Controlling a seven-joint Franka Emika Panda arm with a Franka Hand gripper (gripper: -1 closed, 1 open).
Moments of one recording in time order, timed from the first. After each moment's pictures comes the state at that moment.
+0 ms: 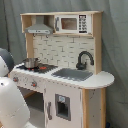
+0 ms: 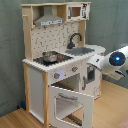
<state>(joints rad) -0.10 -0.37 1.40 -2.04 -0.54 1.54 0.23</state>
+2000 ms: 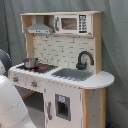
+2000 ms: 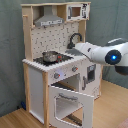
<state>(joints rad) -0.44 -0.38 1.69 -1.83 -0.95 1.56 0.11</state>
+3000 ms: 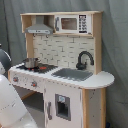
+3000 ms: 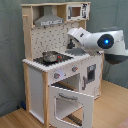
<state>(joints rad) -0.66 -0.40 1.78 -1.63 -0.96 1.67 0.12</state>
